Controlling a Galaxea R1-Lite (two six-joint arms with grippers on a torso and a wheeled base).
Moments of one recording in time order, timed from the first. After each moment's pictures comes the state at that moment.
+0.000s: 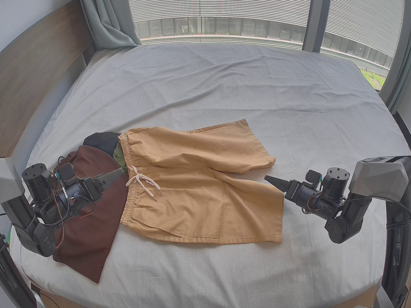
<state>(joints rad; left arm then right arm) 0.02 1.99 -0.35 -1.55 -0.57 -0.47 0.22 2.39 -0.70 -1.54 0.44 0.66</state>
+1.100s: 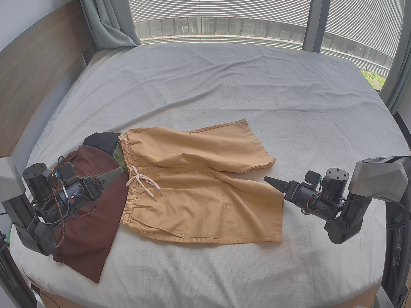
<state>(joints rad) 0.03 2.00 -0.36 -1.55 -0.57 -0.47 0.23 2.39 -0.69 -1.54 0.44 0.66</state>
